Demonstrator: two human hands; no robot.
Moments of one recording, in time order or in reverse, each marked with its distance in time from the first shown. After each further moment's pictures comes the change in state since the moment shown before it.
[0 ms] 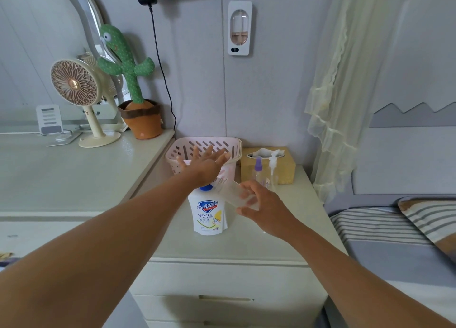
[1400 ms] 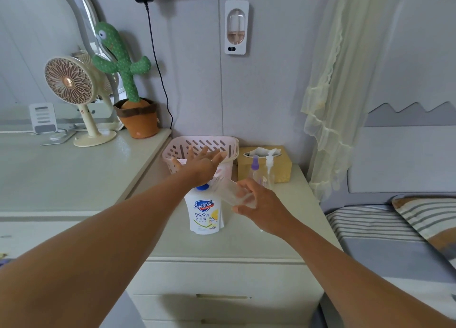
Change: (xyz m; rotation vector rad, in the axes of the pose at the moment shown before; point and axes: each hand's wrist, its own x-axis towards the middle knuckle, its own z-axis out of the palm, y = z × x) left_hand 0.008 -0.005 0.004 -0.025 -0.009 0.023; right_hand 0.001 -0.002 -0.001 -0.014 0.002 -0.005
